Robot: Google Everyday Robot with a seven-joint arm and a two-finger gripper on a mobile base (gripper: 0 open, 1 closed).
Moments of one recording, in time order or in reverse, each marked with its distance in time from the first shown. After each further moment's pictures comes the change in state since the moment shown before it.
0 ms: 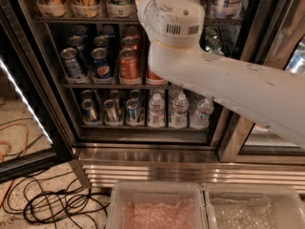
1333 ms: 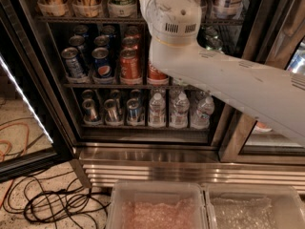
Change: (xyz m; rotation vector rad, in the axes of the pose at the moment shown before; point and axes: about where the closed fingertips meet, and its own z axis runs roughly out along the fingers) arm -0.004 -0.021 0.024 0.054 -0.044 -0.028
